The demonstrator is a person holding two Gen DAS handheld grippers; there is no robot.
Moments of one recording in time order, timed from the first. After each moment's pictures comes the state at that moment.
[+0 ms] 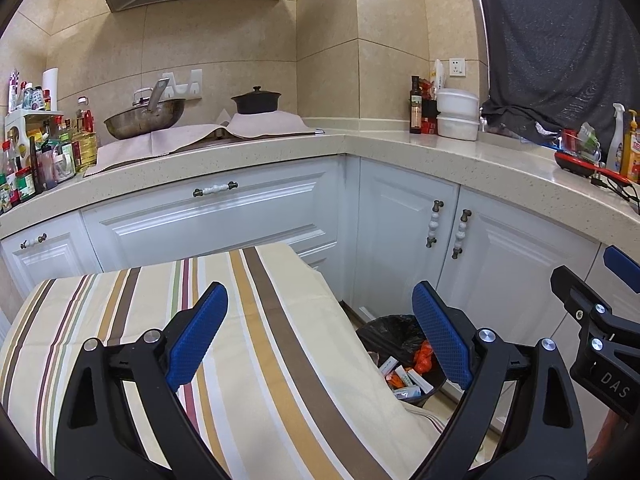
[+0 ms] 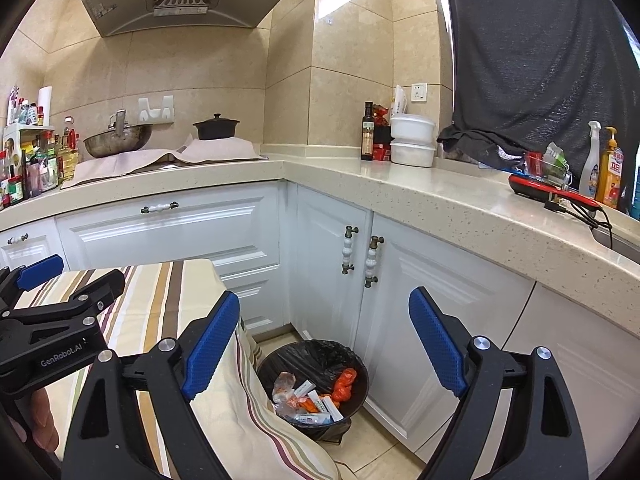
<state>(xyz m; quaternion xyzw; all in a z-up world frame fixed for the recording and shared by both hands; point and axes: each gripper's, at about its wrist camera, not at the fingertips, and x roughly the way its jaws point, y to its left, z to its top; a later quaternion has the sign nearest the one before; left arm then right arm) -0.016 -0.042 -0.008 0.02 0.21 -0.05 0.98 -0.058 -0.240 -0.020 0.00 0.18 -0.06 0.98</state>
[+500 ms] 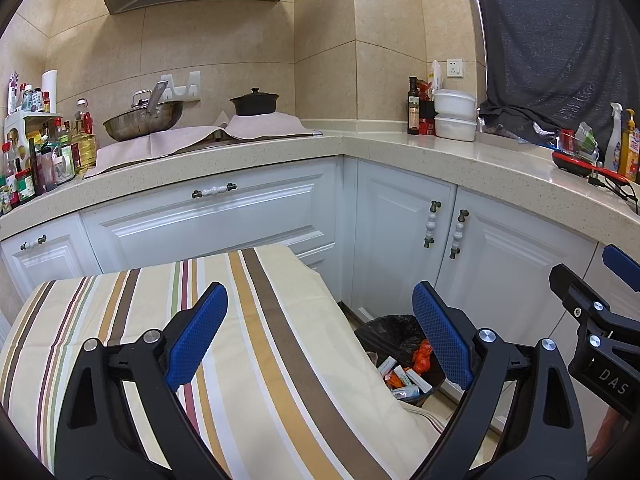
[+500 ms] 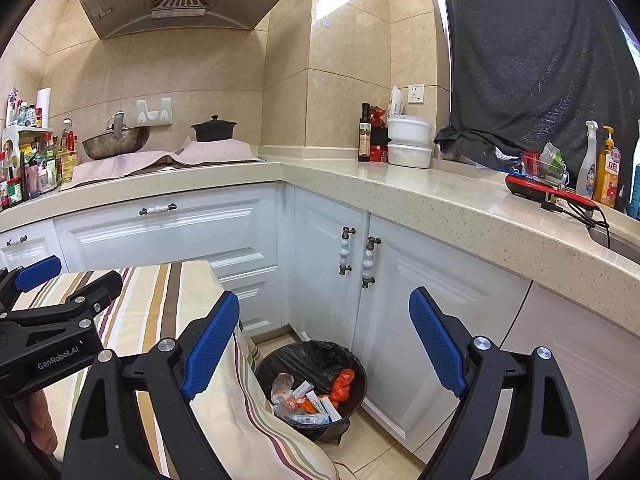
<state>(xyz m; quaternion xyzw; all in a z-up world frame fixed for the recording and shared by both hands) -0.018 -0.045 -0.006 0.02 0.21 -0.05 0.98 -0.062 -0.240 -0.019 0.00 0.18 -0.06 0.98</state>
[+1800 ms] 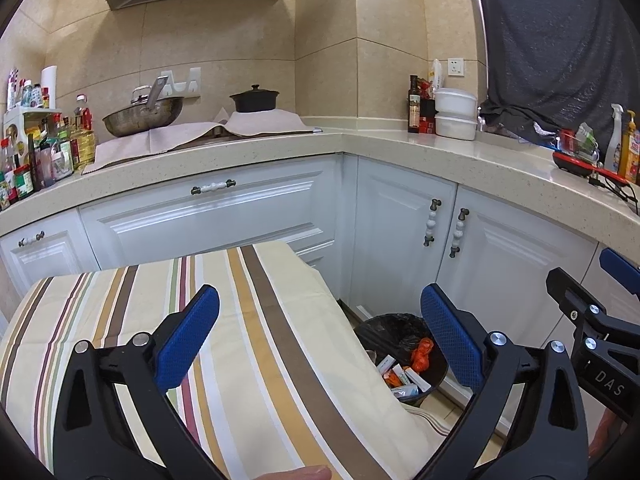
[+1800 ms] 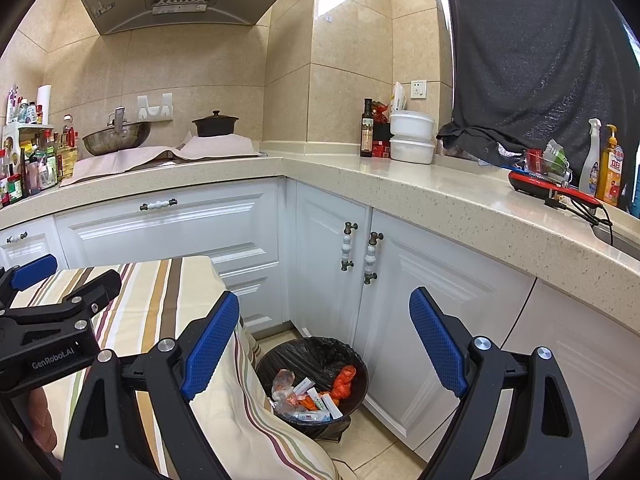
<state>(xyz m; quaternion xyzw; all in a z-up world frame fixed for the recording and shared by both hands) -0.015 -0.046 -0.009 0.02 0.22 -0.05 0.97 -0.059 -0.238 -0.025 0.00 0.18 -0.06 0.98</state>
